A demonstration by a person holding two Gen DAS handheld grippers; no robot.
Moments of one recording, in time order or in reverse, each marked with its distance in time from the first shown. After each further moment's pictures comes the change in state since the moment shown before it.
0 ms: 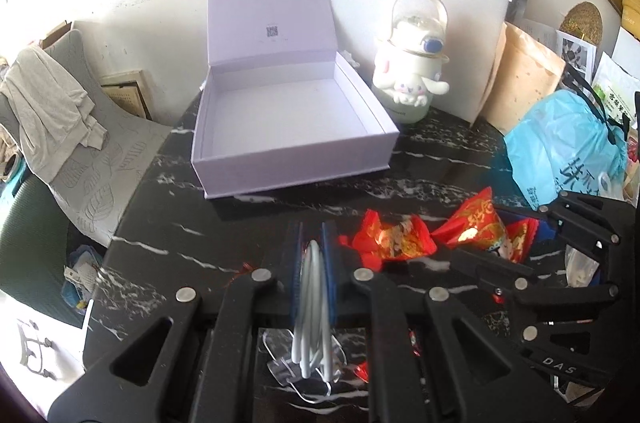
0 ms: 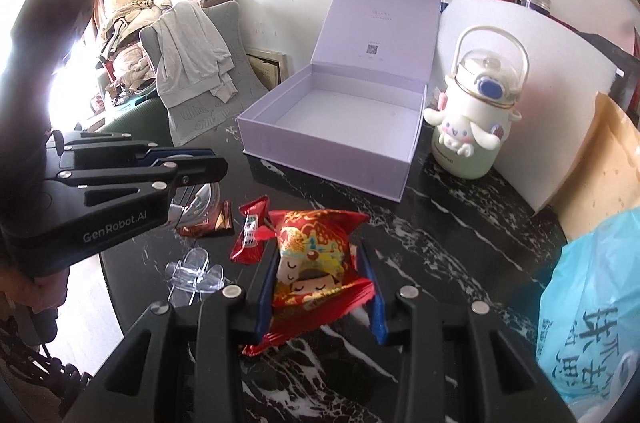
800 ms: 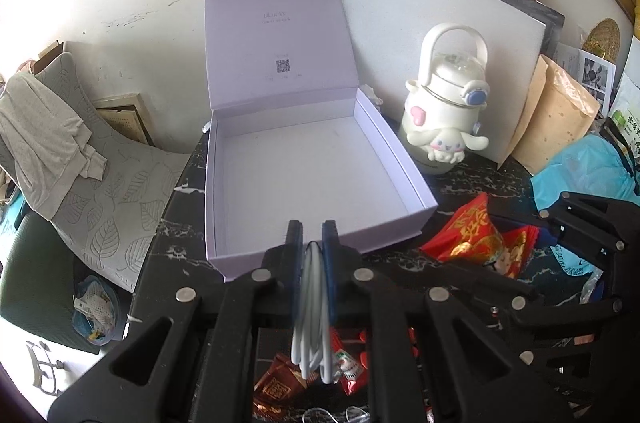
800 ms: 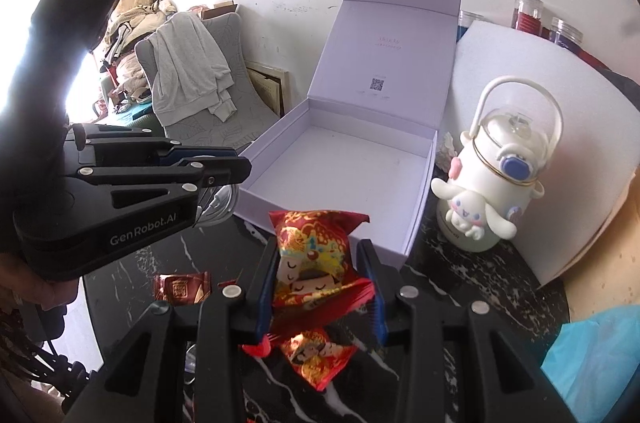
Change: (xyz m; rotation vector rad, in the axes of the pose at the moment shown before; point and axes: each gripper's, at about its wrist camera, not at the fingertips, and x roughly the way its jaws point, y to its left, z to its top) left arm 0.043 0.019 0.077 0.035 -0.006 0.014; right arm 0.040 -0.019 0.076 -0.023 -0.023 0.019
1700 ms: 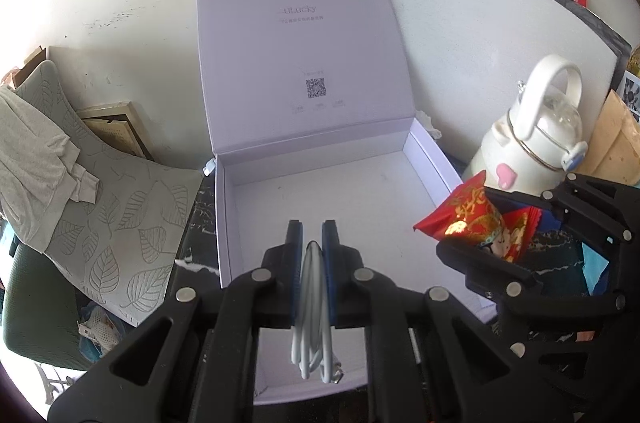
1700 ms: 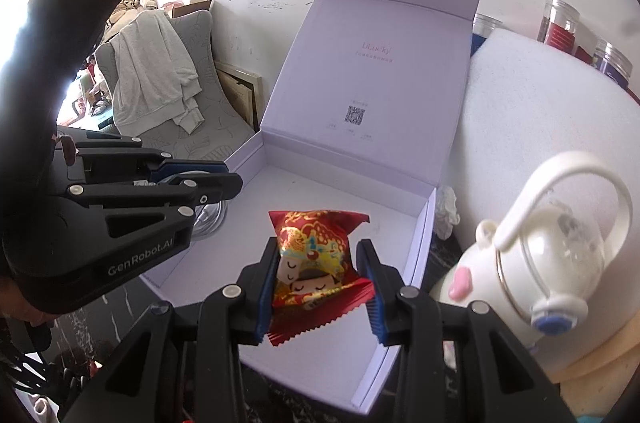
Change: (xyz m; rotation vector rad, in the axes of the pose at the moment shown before) left arm 0.096 0.044 0.076 0.012 0.049 0.003; right arm 0.103 -0.042 0.082 -0.019 0.013 -0.061
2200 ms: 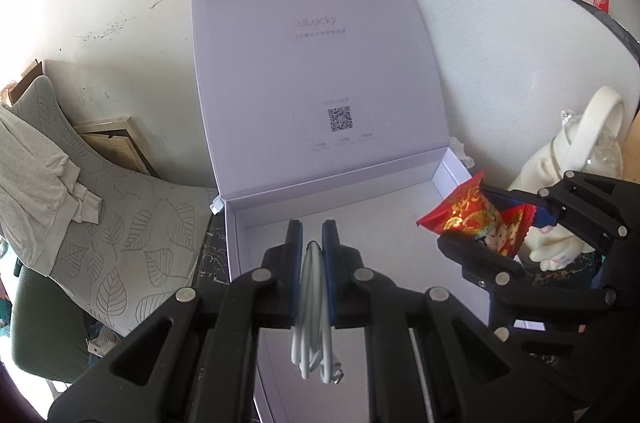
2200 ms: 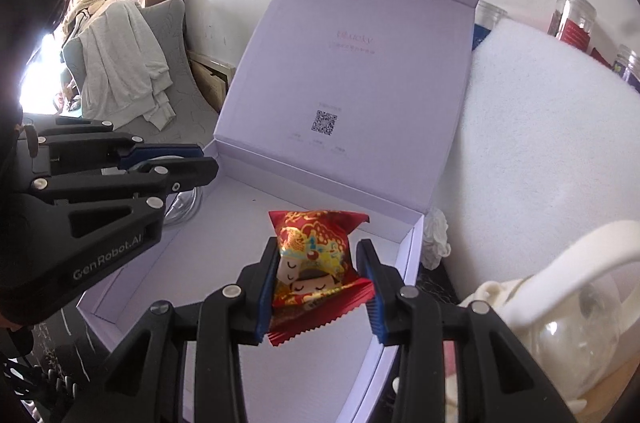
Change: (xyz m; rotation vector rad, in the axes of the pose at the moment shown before) left arm 0.038 0.013 0.034 0.022 -0.005 0.031; right arm 0.055 -0.021 0.032 0.008 0.060 -0.067
